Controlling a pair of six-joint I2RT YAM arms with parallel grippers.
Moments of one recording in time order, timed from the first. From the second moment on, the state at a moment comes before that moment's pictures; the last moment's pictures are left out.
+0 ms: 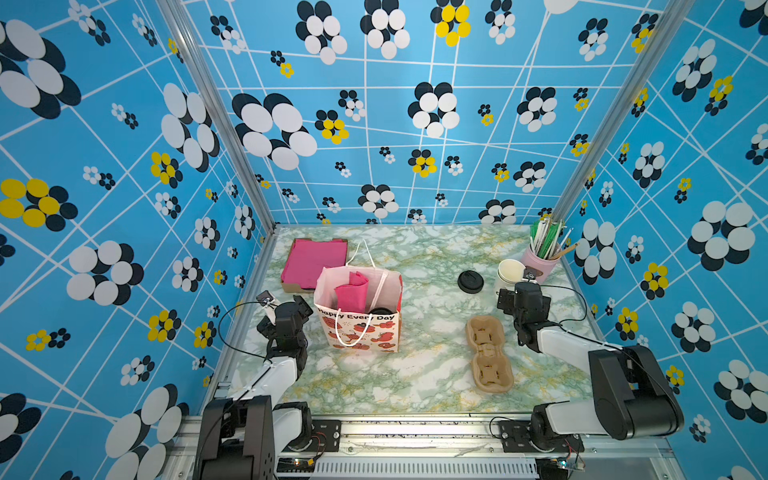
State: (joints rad) left arm 0.07 1.18 0.27 0.49 -0.43 -0.38; right arm 0.13 1.43 0.51 0.34 0.46 0.09
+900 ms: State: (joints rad) left arm -0.03 1.54 0.33 0.92 -0.18 -0.08; right arm 0.04 1.54 0.38 0.79 0.19 0.01
